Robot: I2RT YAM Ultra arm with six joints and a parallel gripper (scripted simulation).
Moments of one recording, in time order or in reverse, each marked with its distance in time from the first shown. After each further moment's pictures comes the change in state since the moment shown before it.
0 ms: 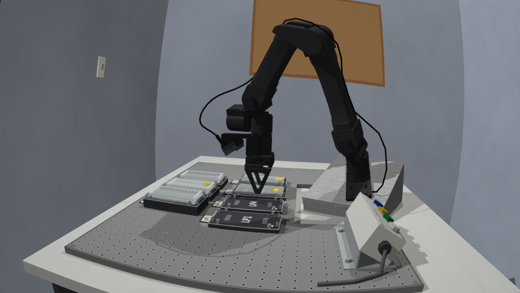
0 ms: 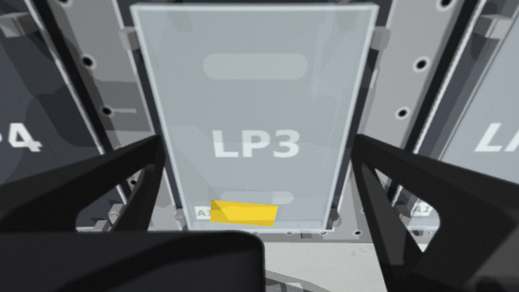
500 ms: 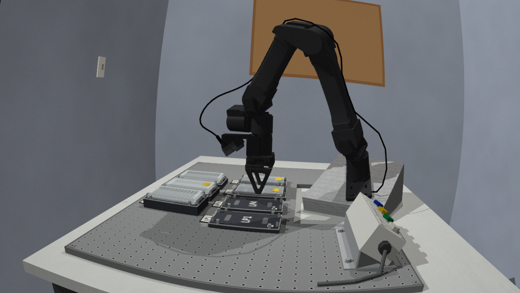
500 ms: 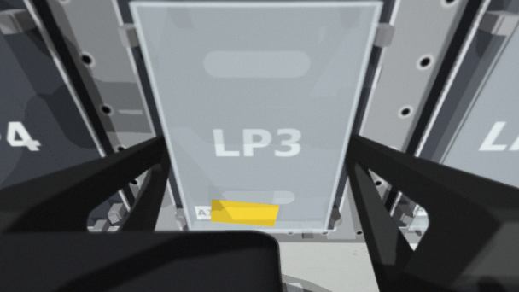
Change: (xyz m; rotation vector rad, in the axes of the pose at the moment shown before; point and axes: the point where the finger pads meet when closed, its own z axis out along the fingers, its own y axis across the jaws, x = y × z) arm 0.001 0.001 0.001 -0.001 0.002 0.001
